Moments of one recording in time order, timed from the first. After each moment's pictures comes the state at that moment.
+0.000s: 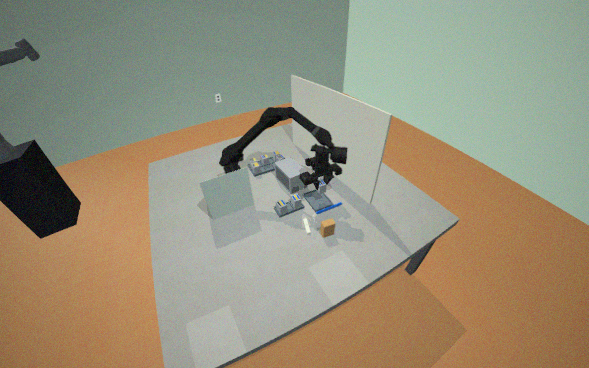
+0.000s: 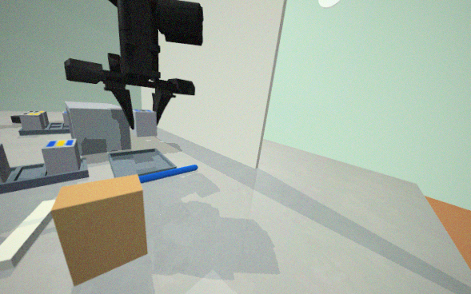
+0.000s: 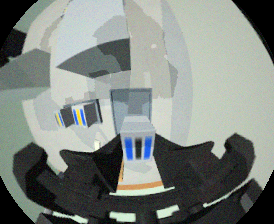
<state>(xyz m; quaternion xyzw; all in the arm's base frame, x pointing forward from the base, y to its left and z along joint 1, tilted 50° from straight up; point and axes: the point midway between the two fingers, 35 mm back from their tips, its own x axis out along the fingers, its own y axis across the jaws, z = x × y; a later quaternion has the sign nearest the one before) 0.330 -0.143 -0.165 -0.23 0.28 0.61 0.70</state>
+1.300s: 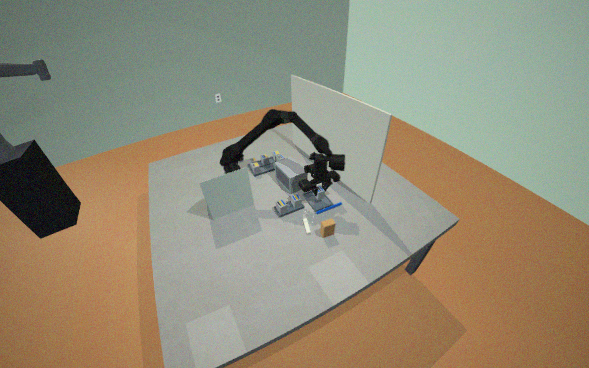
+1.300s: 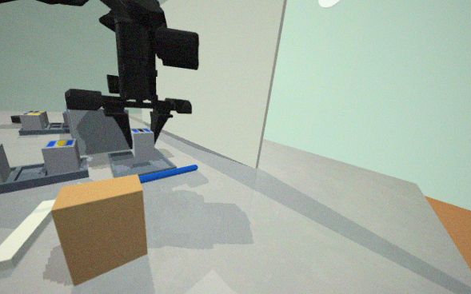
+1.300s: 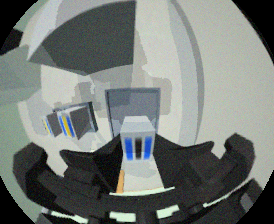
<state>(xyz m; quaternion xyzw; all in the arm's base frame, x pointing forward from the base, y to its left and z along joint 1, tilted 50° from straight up) 0.330 -0.112 -0.188 -0.22 0.28 0.62 0.70</state>
